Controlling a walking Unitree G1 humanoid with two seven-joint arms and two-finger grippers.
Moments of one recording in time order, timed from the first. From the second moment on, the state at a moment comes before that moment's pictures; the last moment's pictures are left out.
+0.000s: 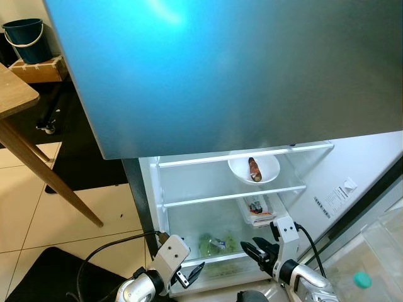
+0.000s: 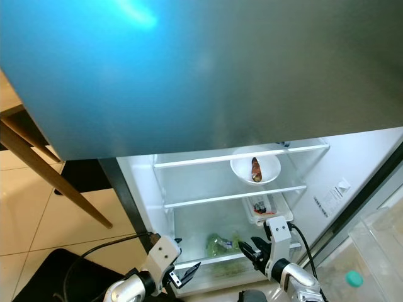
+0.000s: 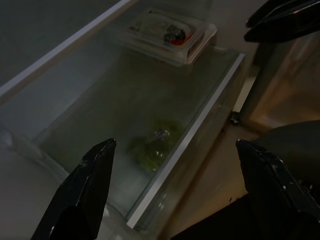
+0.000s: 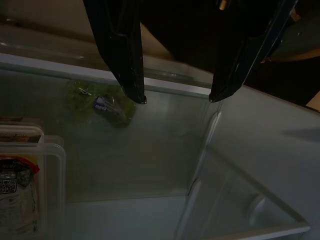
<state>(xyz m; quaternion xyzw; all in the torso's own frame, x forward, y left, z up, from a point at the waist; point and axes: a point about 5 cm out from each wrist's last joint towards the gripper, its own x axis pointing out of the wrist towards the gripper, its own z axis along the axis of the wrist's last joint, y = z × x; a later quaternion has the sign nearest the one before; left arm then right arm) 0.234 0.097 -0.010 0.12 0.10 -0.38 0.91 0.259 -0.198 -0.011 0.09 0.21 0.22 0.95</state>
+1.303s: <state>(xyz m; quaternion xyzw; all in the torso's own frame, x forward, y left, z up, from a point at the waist) 0.231 0.092 -0.013 0.13 0.12 -0.39 0.90 0.261 -0.197 -0.007 0.11 0.20 0.24 0.94</state>
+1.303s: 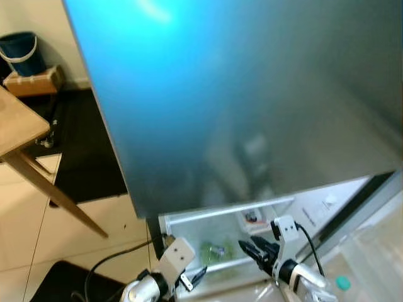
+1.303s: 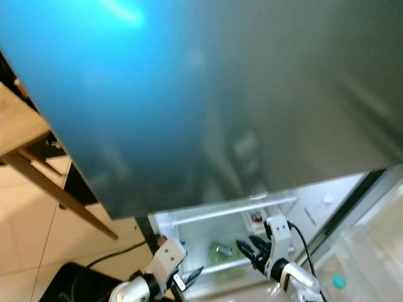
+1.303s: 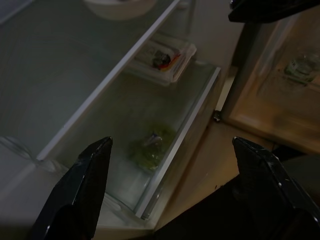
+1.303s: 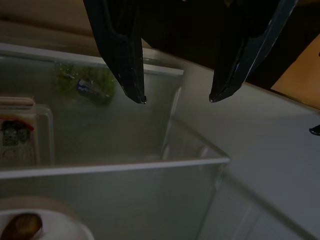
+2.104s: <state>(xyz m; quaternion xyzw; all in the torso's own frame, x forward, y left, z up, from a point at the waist) 0.229 0.098 -0.024 0.15 0.15 -0.37 0.91 0.256 -0.199 -0.015 0.09 0.23 0.21 0.95</state>
